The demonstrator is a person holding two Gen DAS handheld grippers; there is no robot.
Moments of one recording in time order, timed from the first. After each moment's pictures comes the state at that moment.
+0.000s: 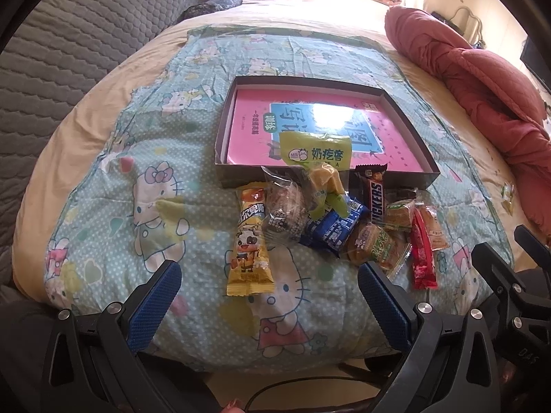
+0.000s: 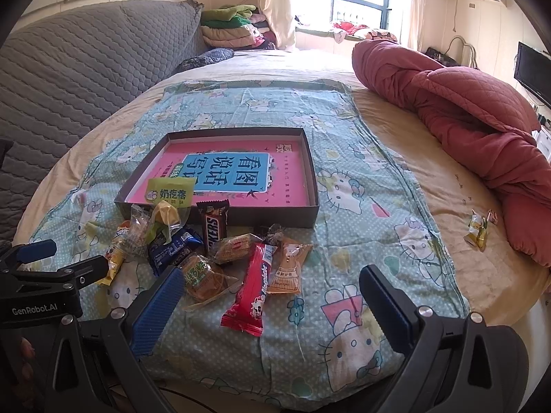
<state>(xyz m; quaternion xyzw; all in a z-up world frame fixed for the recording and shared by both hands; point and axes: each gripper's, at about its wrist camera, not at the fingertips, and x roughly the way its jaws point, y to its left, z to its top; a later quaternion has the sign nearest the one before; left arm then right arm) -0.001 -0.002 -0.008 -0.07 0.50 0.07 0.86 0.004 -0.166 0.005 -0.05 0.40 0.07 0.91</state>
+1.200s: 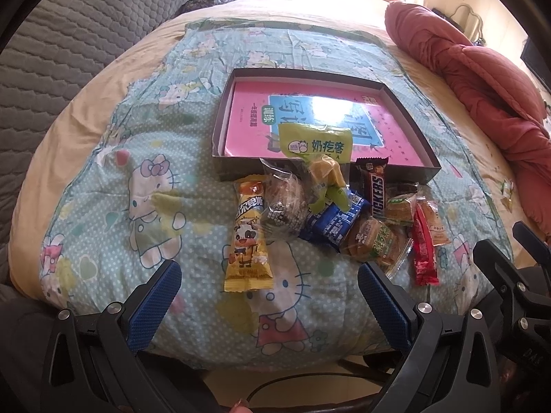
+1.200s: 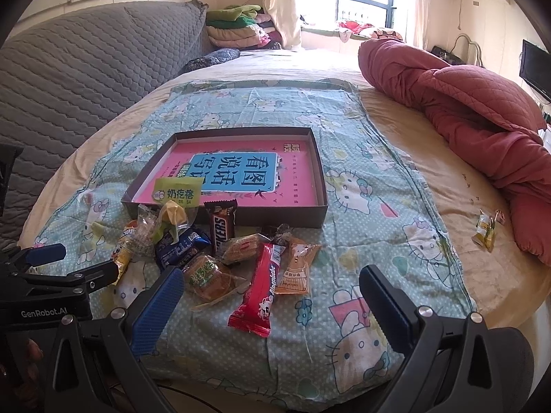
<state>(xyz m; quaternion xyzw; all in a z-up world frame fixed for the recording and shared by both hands) 0.000 0.000 -0.013 -0.08 0.51 0.06 0.85 0.004 -0.164 0.004 -0.05 0.40 0.08 0.91</state>
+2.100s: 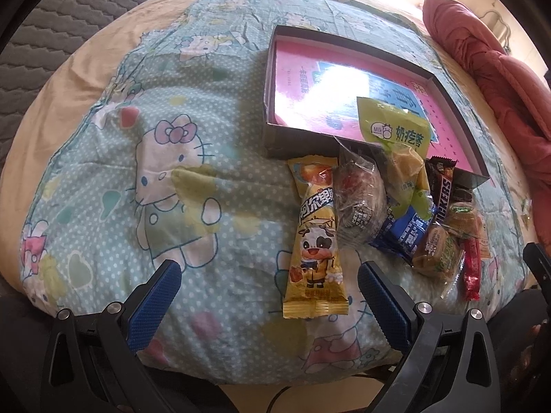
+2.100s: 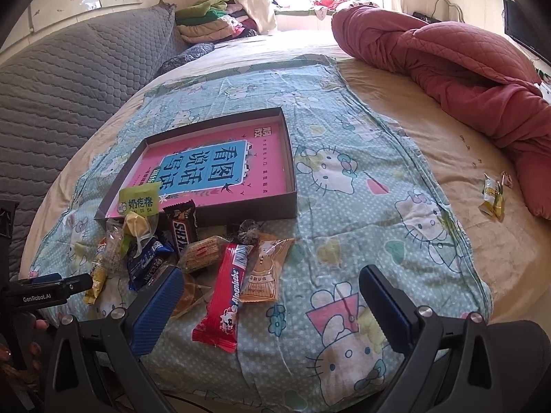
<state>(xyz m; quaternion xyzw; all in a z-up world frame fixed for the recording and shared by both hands) 0.033 0.056 -0.063 -0.12 0.57 0.07 0.81 0.040 -0.207 -0.021 0.02 0.44 0.06 0.90</state>
